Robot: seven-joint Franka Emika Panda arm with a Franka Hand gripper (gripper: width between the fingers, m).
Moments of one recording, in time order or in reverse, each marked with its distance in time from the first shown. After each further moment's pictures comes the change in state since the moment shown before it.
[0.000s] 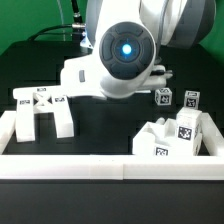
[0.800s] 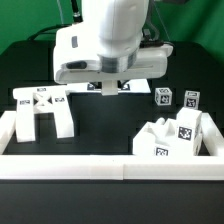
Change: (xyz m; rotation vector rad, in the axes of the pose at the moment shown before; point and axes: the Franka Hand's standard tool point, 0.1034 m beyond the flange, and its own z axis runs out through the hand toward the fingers) arm 0.011 0.005 -0.043 -0.028 0.350 0.004
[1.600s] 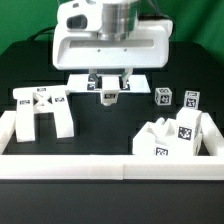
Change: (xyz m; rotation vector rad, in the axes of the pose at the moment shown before) arm 0.013 -0.001 -0.033 -0.062 0.546 0.000
